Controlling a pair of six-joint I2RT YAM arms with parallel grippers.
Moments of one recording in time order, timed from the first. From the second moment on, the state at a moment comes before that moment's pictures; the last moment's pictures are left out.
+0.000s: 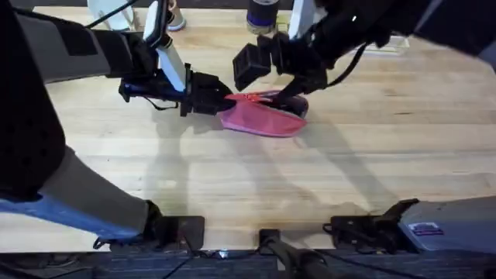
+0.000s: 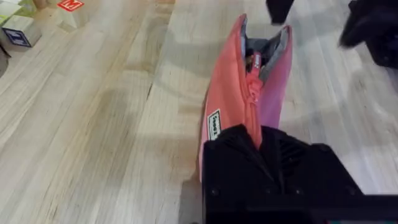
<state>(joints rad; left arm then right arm) 0.07 1.78 0.98 -0.77 1.21 1.44 0.56 1.58 1.41 -0.97 -0.35 0.53</state>
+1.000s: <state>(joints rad) 0.07 1.78 0.98 -0.77 1.21 1.44 0.56 1.59 1.19 -0.66 -0.36 0.68</state>
